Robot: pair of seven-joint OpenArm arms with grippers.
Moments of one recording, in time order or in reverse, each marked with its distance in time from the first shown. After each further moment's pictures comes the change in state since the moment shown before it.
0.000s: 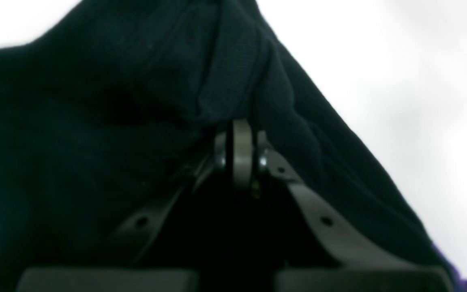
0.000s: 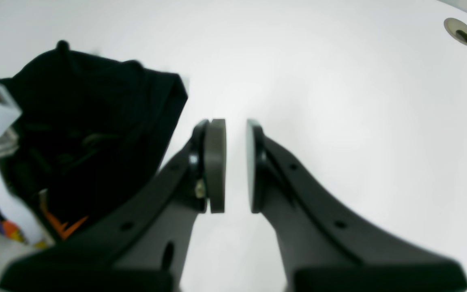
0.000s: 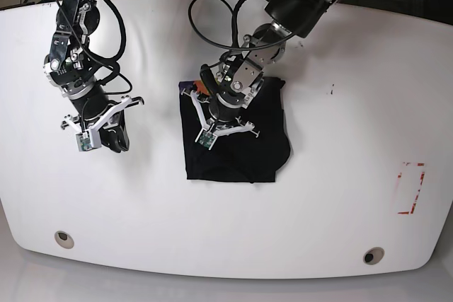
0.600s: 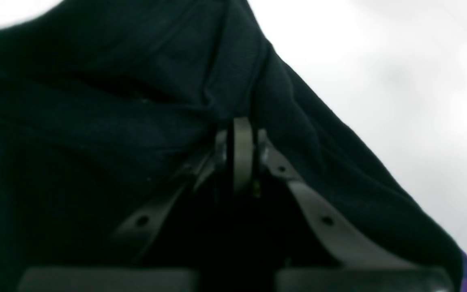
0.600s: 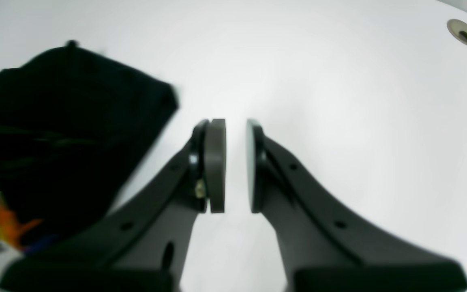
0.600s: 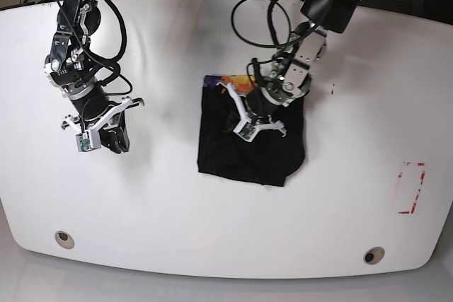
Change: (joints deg) left arm 5.1 -12.1 -8.9 2.5 -5.2 -20.0 -13.2; right arm 0.2 -0.2 0.0 0.0 0.4 0.0 0.0
